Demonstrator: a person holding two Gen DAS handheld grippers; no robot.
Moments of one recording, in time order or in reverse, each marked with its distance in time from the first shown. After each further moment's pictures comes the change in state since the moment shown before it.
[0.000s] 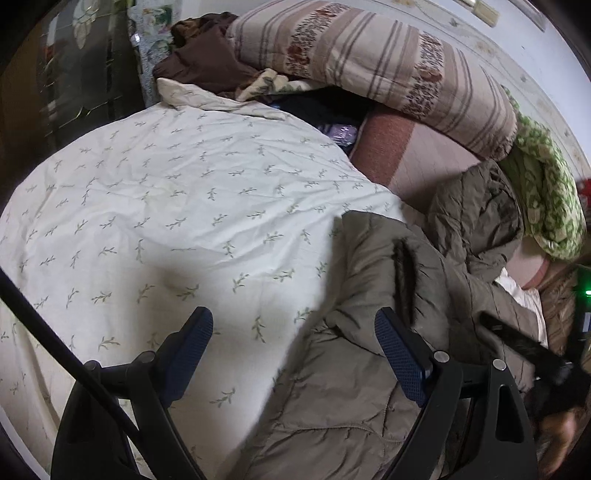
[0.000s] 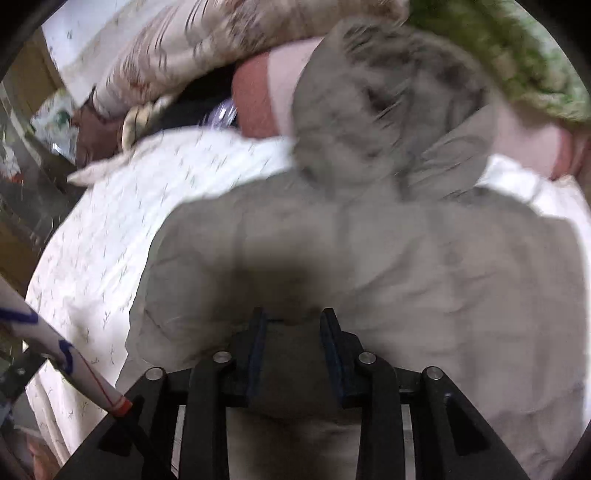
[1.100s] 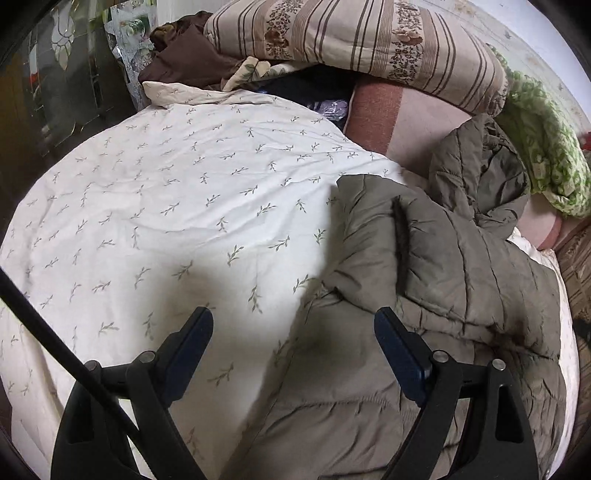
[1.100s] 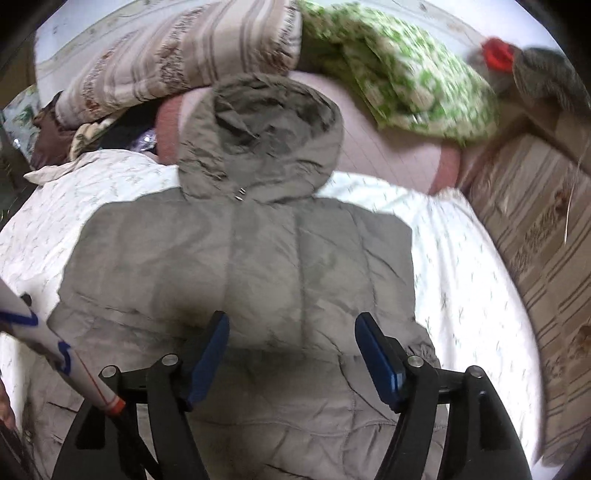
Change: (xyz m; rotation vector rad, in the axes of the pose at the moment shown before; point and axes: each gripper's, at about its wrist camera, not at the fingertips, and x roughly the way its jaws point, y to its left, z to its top) left arm 0.005 -0.022 -0.026 0.101 0.033 0.075; right arm -0.111 -0.071 -0.046 -0.045 -0.088 -0.302
